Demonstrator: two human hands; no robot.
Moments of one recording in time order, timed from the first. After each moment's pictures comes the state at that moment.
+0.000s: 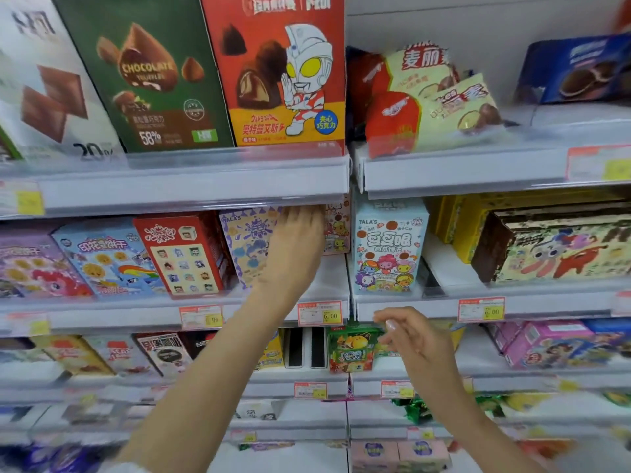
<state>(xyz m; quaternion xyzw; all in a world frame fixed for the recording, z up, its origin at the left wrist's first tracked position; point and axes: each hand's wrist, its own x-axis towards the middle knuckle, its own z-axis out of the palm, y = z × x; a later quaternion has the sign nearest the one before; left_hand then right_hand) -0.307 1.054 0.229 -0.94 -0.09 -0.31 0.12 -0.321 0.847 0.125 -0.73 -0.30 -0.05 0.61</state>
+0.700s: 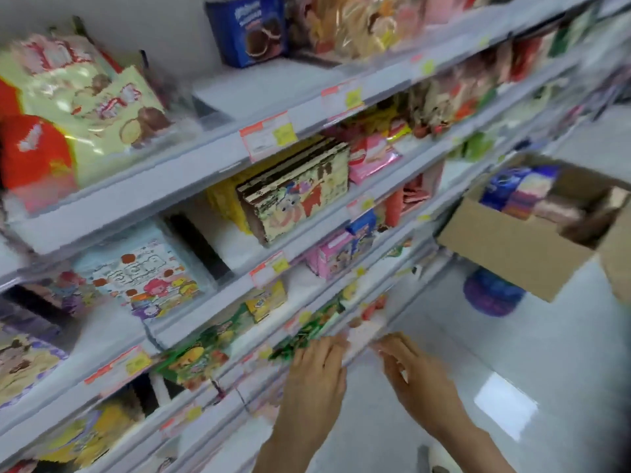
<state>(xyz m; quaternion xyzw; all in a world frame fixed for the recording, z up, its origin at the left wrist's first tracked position) -0.387 0.818 0.102 -0.92 0.31 -0.17 -0.17 -0.428 0.646 0.099 -0.94 -0.02 -0.16 0.31</state>
